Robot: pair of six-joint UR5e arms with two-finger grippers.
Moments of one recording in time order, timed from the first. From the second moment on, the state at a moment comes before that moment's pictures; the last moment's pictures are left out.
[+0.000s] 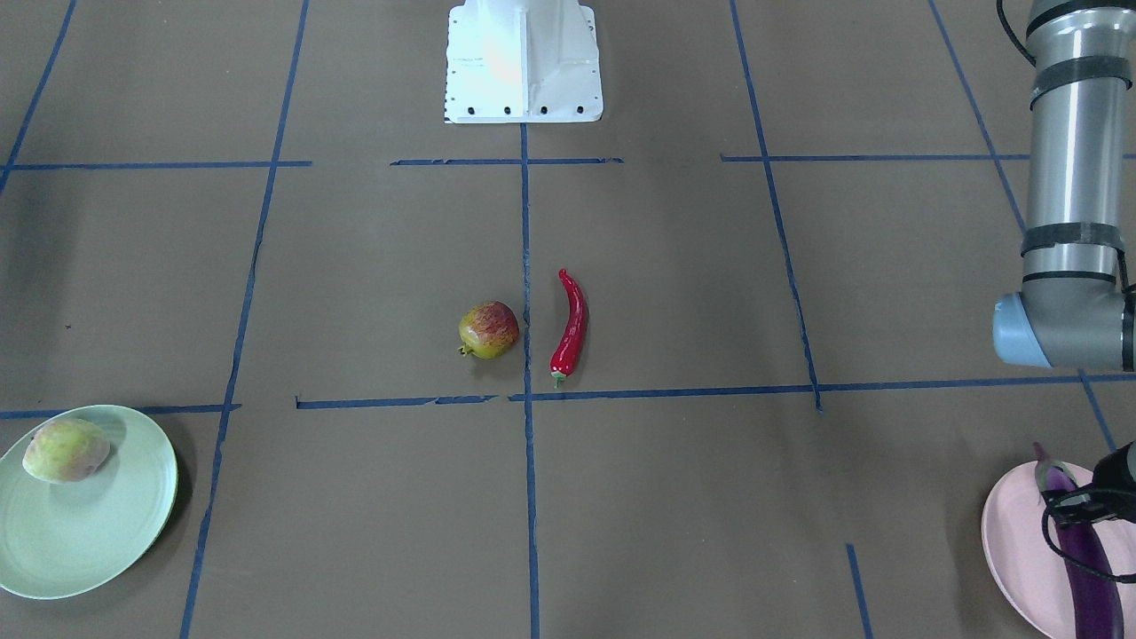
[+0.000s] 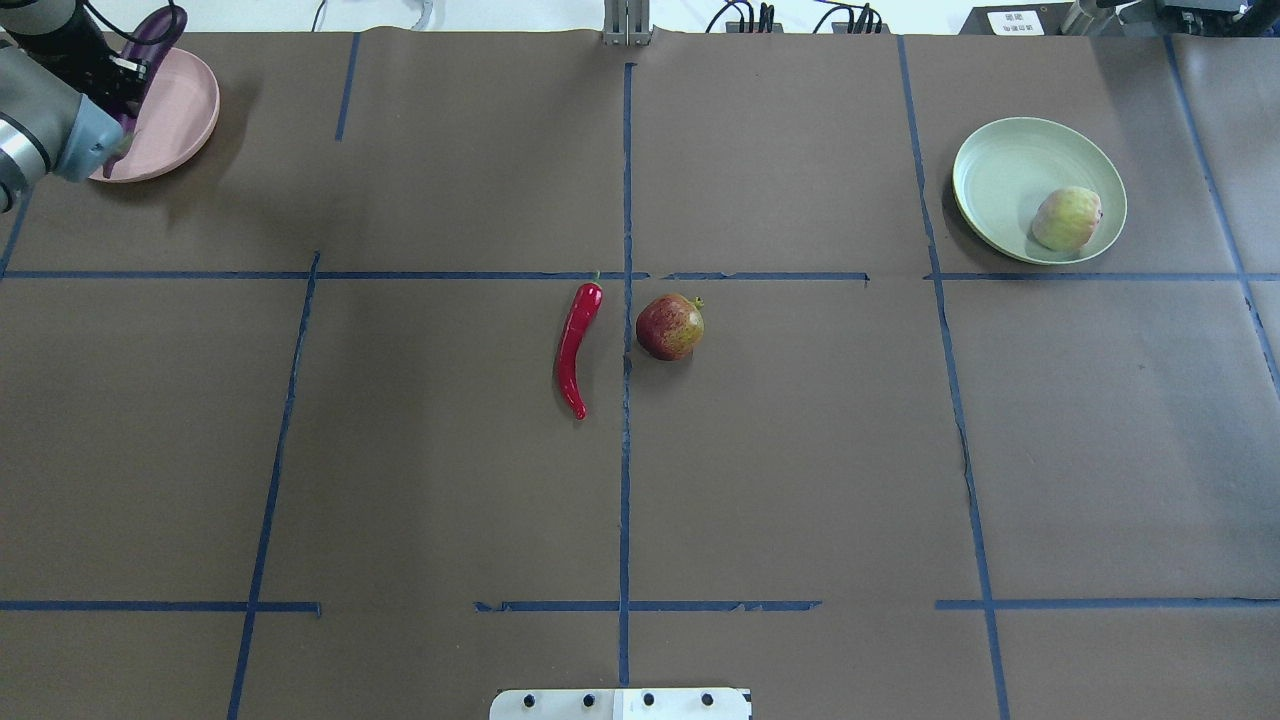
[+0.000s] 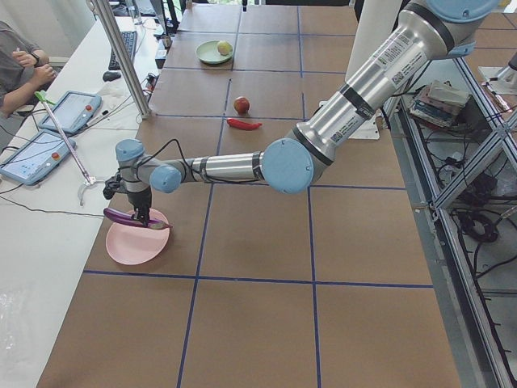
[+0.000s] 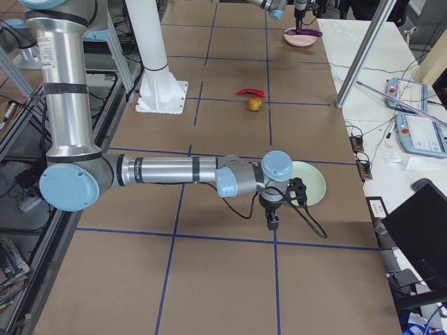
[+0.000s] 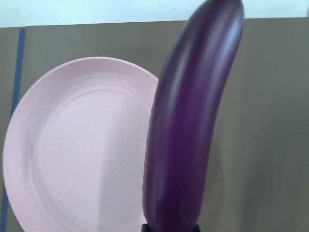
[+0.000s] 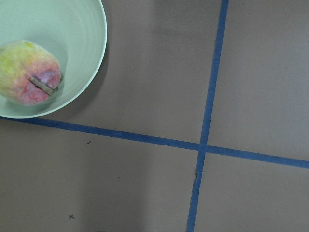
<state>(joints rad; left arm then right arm) -1.24 -2.32 -0.68 -2.06 -2.06 -0.43 1.46 -1.51 1.55 -1.39 2.34 0.08</state>
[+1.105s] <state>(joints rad) -1.33 -2.28 -0.69 -2.08 -2.20 -0.14 1.13 -1.31 1.65 -1.40 2.33 0.50</state>
